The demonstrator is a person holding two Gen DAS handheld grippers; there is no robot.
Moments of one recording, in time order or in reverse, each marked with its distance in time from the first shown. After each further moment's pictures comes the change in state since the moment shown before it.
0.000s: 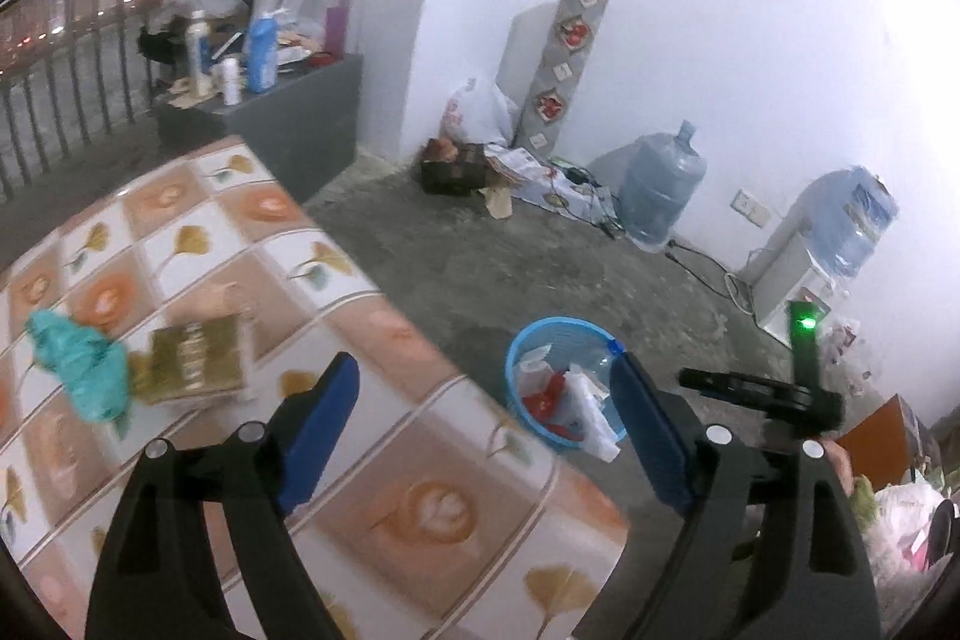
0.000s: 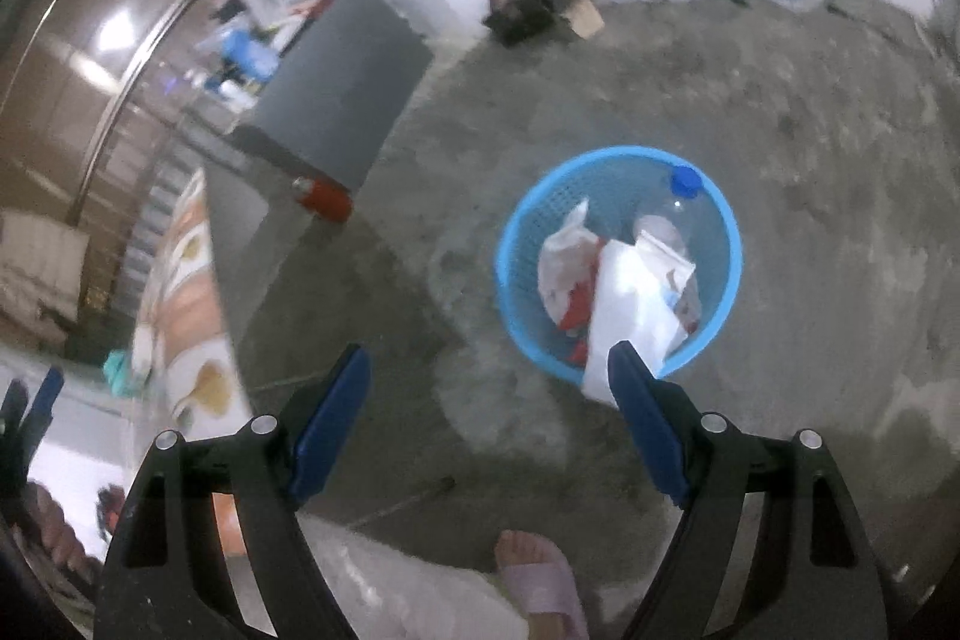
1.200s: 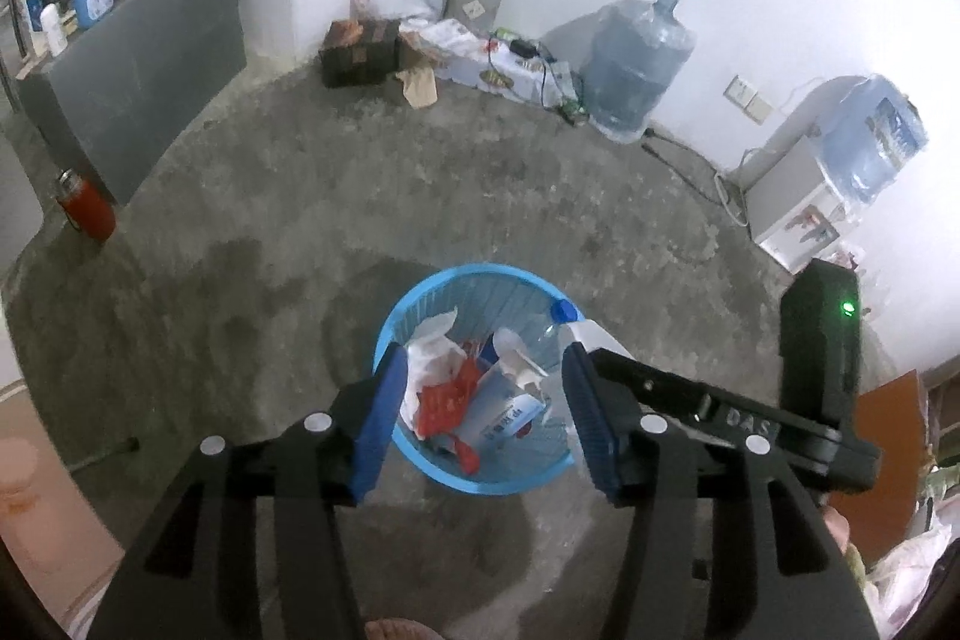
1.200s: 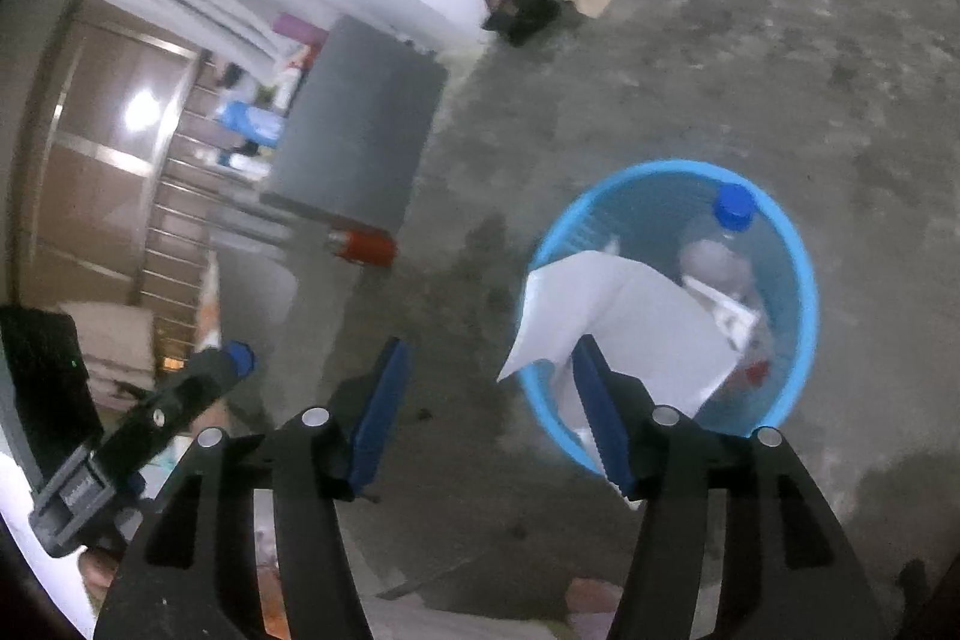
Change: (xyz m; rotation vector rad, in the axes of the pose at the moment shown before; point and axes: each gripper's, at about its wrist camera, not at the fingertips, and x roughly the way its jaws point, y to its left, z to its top) left arm 0.266 -0.132 0.037 0.074 0.306 -0.081; right arm 0.082 -0.069 0.070 0.205 0.020 0.242
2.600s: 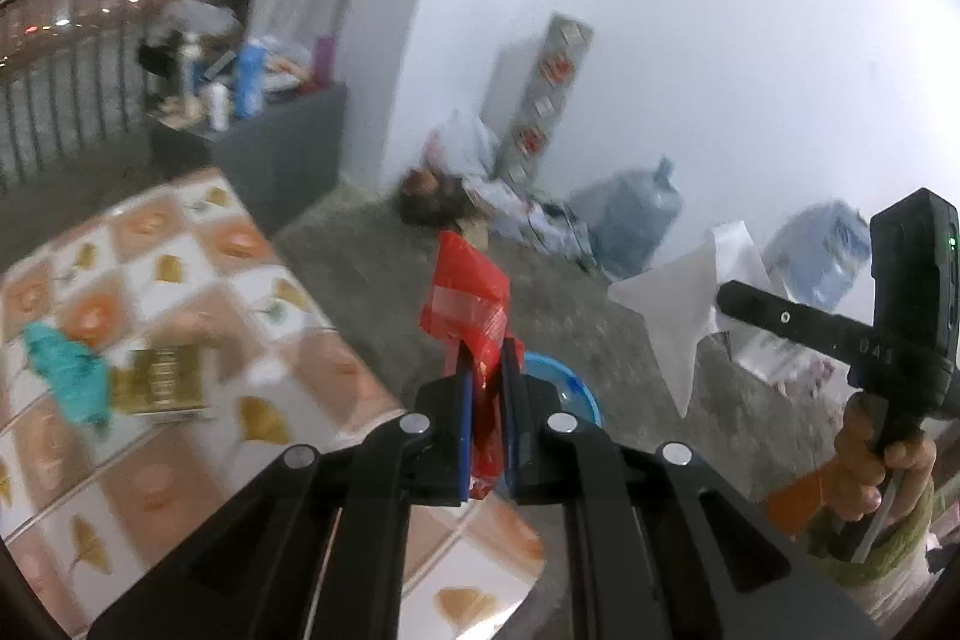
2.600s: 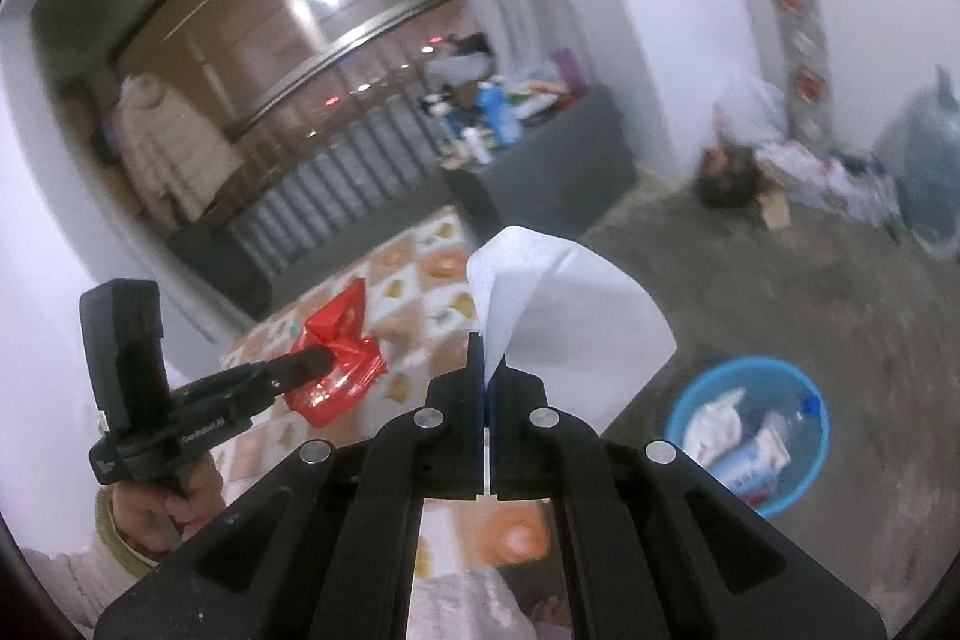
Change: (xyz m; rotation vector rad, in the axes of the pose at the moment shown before) left arm -0.257 0.059 -0.099 -0.081 -0.346 0.024; right arm -0.110 0.236 -0.077 -0.609 -0.127 0.044
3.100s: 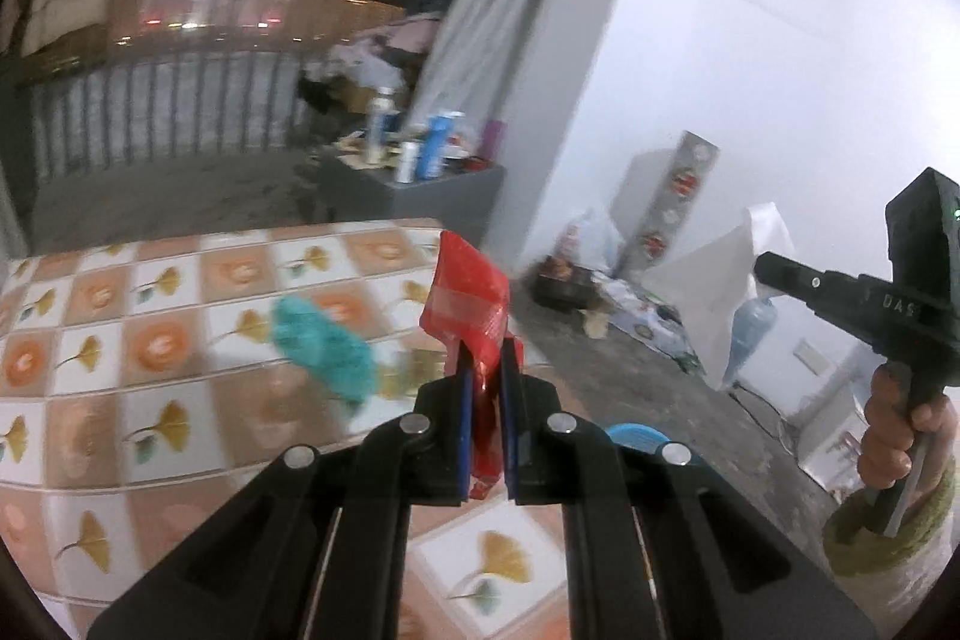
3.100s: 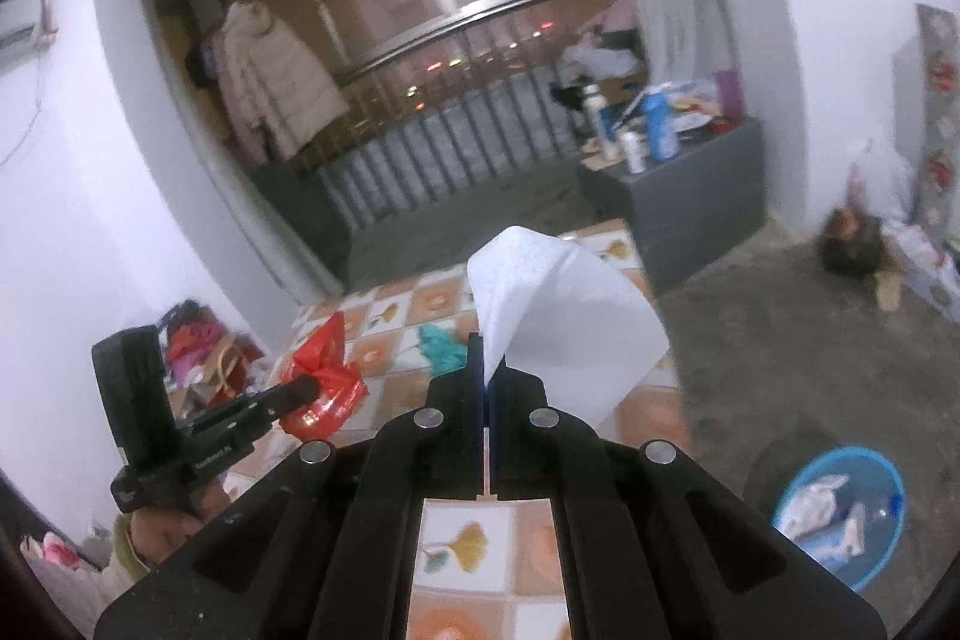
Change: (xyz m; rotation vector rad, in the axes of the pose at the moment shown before) left arm -0.151 0.127 -0.051 -0.179 -0.251 0.228; right arm 0.041 0.144 0.018 -0.232 0.028 0.188
